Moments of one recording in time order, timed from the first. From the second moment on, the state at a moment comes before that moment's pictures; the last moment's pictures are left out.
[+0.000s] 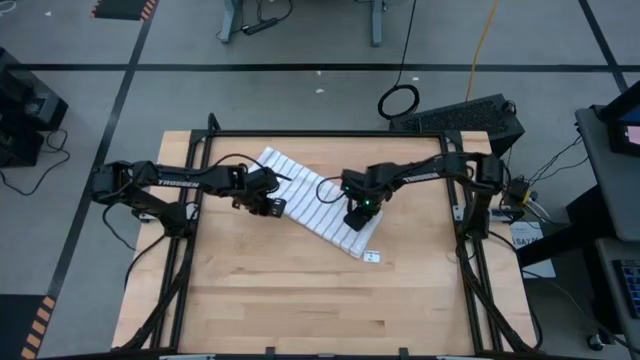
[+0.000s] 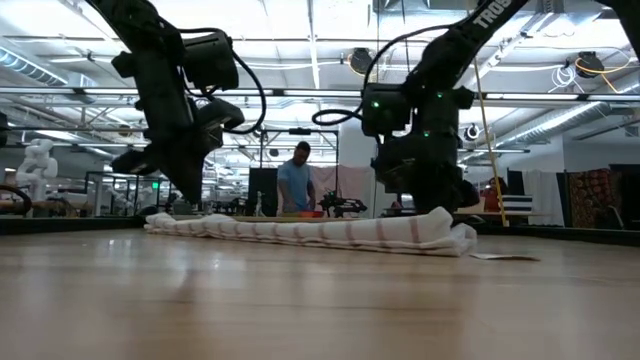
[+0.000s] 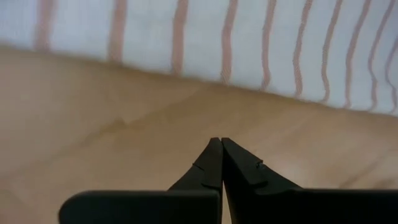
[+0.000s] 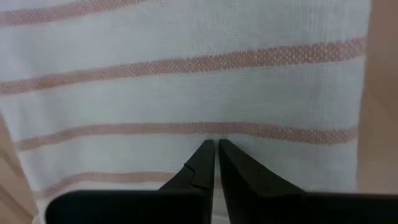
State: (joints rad) left arm 0.25 1.37 0.73 -0.53 0.19 -1.02; right arm -0.25 1.86 1.09 -0.67 -0.27 0.51
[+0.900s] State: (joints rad) left arm 0.20 1.37 0.81 -0.54 0.23 -0.92; right arm -0.16 1.84 1.02 -0.54 -0.24 0.70
